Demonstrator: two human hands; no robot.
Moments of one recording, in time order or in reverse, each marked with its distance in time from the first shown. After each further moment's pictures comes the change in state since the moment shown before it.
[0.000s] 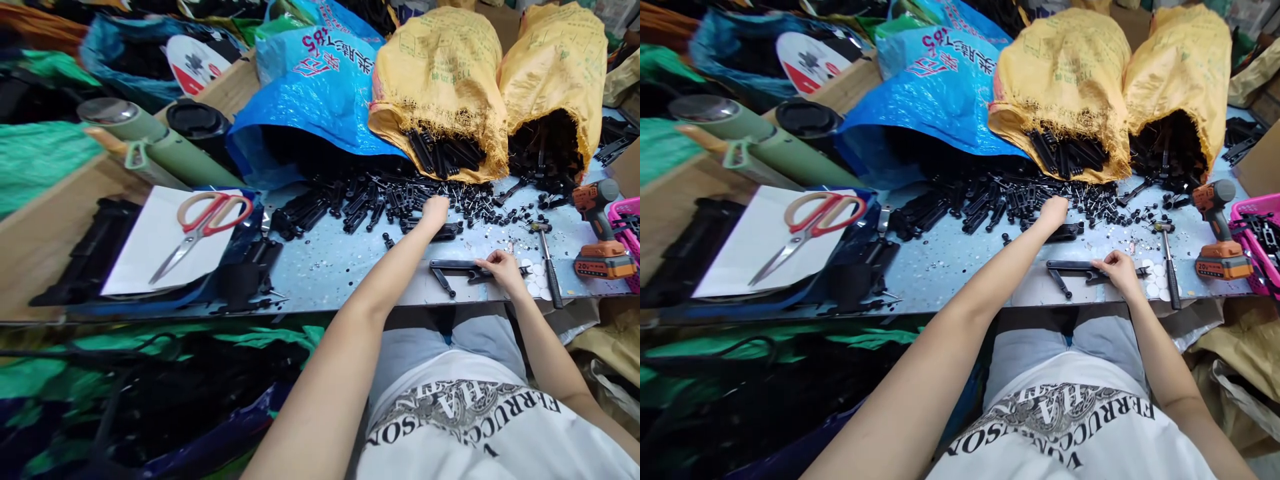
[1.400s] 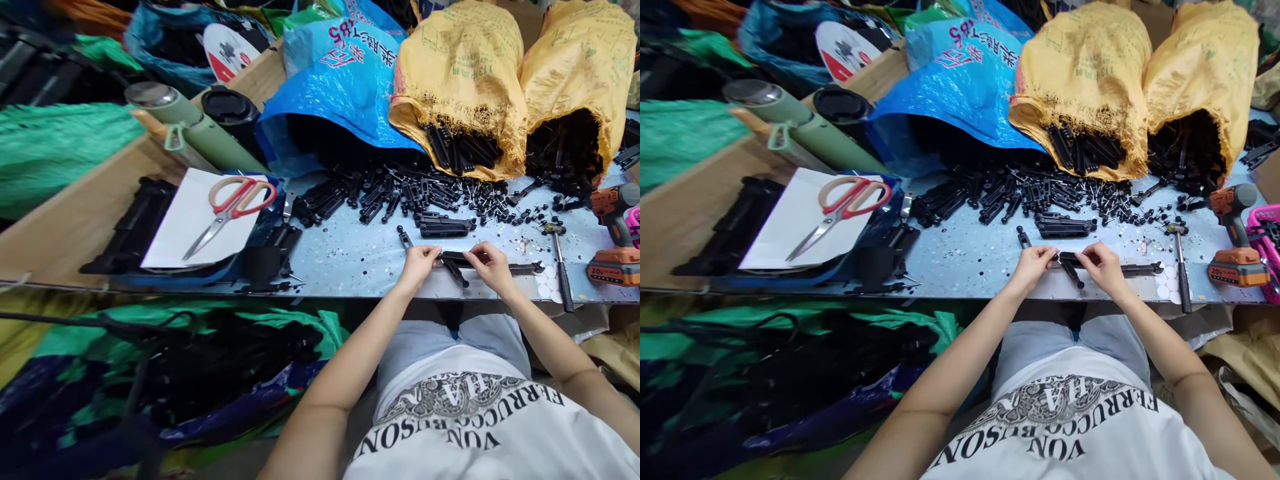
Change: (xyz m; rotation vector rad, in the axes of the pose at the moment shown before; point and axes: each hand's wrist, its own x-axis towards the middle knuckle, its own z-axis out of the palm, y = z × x) left_hand -0.155 -0.041 0.042 -1.279 0.130 -0.333; right_hand -0.020 -0.061 0.038 0.030 -0.073 -0.477
